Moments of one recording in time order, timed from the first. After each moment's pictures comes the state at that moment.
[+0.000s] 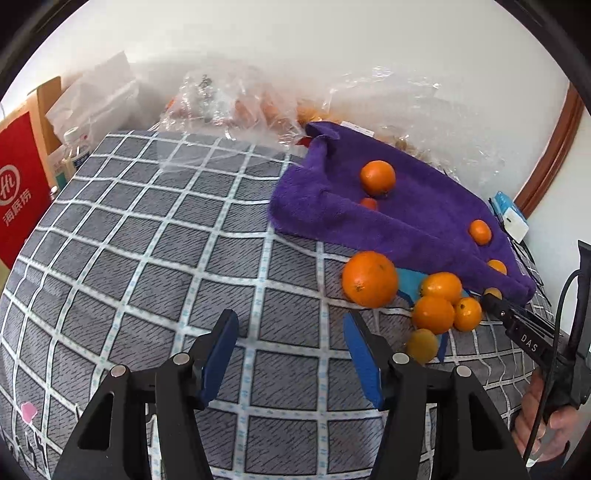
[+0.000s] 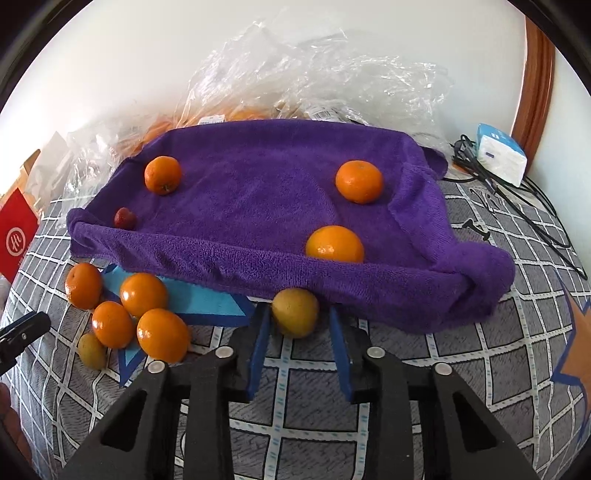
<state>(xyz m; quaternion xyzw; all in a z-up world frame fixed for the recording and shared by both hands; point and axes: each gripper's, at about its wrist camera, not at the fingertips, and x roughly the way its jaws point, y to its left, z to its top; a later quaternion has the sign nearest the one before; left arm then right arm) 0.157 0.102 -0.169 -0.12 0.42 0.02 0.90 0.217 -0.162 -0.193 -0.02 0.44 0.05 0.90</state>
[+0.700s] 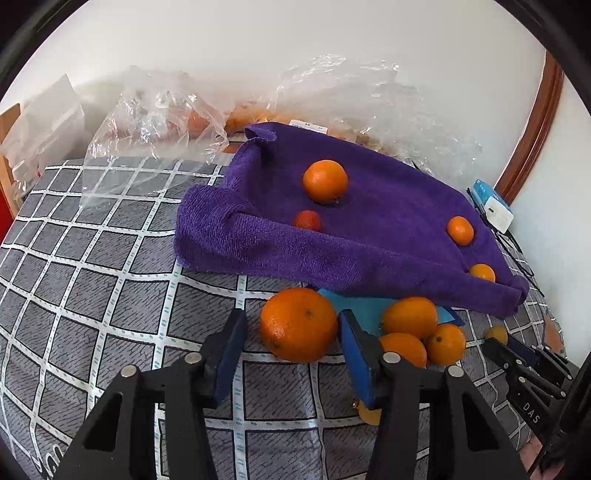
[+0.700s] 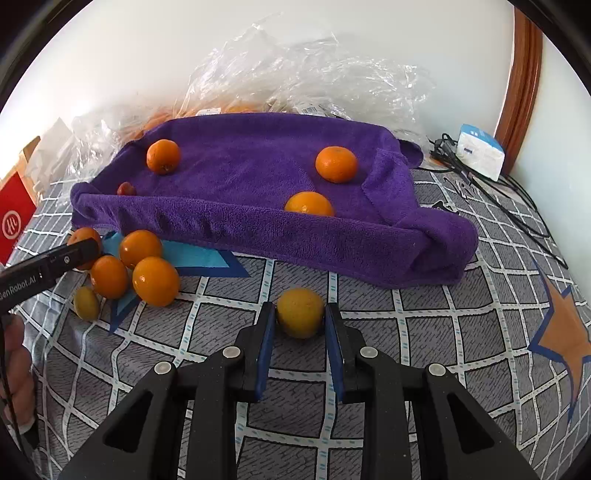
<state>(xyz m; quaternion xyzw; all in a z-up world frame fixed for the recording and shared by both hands) 0.194 0.068 -0.176 -0.11 0.41 -0.03 0.91 0.185 -0.171 -0.193 -0.04 0.44 0.03 0.90</state>
